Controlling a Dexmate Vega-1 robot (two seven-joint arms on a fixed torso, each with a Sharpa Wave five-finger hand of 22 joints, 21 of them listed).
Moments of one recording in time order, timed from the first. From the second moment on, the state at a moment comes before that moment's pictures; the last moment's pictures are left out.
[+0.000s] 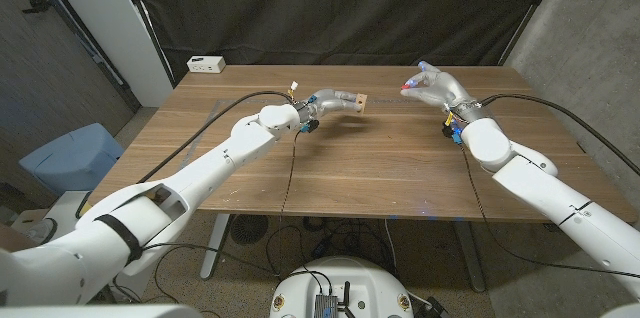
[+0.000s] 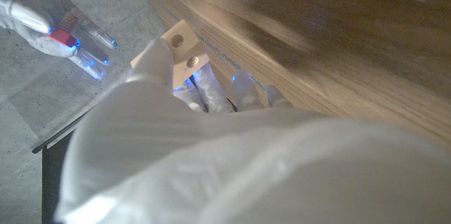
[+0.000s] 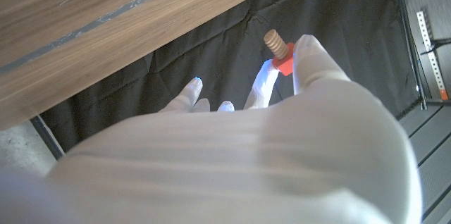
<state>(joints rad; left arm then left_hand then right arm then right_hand) 0.46 0.41 0.74 -1.27 -0.27 0.06 -0.17 0.98 0.03 0.27 -0.15 0.19 0.82 -0.21 0.19 0.19 0.76 -0.22 0.20 0.39 0.38 -0.04 0.21 0.19 0.08 0.15 0.19 0.17 -1.00 -0.79 -0.32 -1.87 0.09 -0.11 -0.30 0.93 -0.09 0.40 -0.15 0.21 0.69 -0.15 0.73 0.51 0.11 -0.09 0.20 0.19 0.02 -0.03 0.21 0.22 0.27 0.00 0.19 0.17</state>
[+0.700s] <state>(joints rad) 0.44 0.38 0.75 -1.22 -0.26 0.02 -0.17 0.98 0.03 0.27 -0.15 0.19 0.82 -0.22 0.19 0.19 0.76 -0.22 0.20 0.39 0.38 -0.04 0.21 0.19 0.08 0.15 0.19 0.17 -0.96 -0.68 -0.33 -1.77 0.22 0.03 -0.31 0.92 -0.09 0.40 -0.15 0.21 0.69 -0.15 0.73 0.50 0.12 -0.09 0.20 0.19 0.02 -0.03 0.21 0.22 0.27 0.00 0.19 0.17</state>
